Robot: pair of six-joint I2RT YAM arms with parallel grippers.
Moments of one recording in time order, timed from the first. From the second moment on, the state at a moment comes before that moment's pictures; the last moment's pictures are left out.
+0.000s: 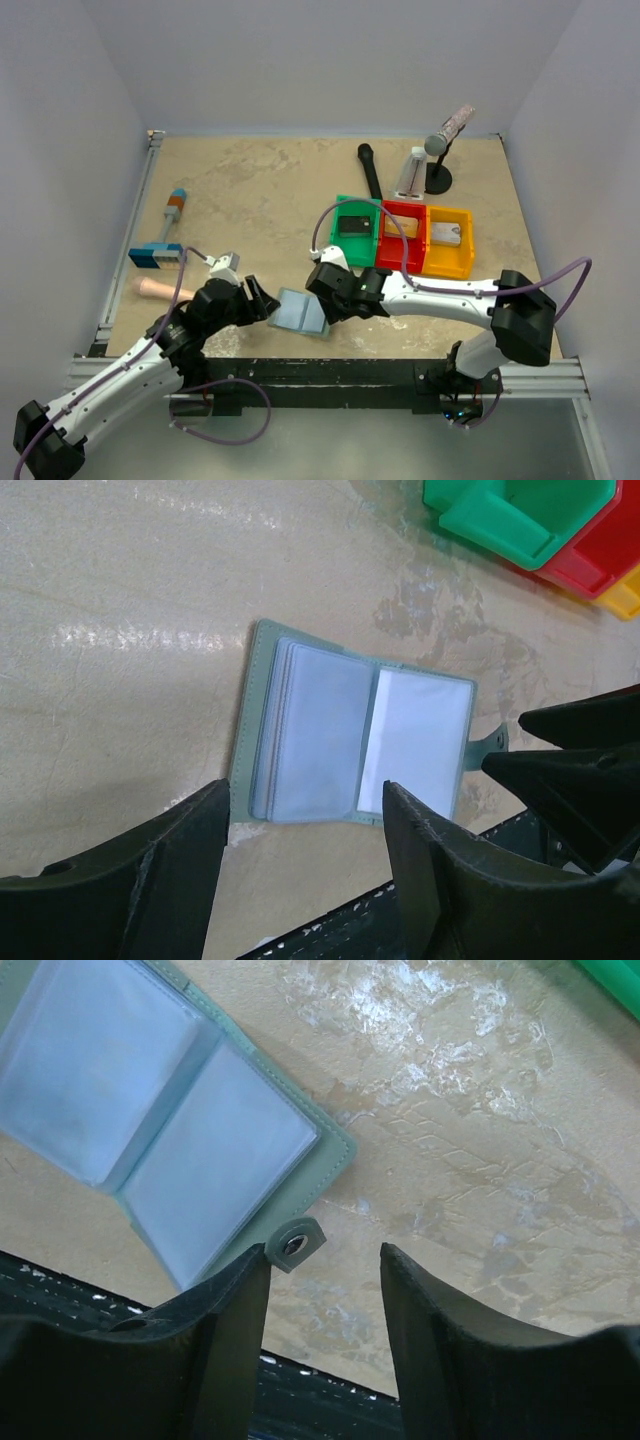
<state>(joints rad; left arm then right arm) -0.73 0.50 0.28 -0.40 -0.08 -0.91 1.17 1.50 0.99 -0.64 0.35 0.65</state>
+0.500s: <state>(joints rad) -0.73 0.54 0.25 -0.33 -0.01 -0.91 1.17 1.52 0.99 -0.66 0.34 0.69</state>
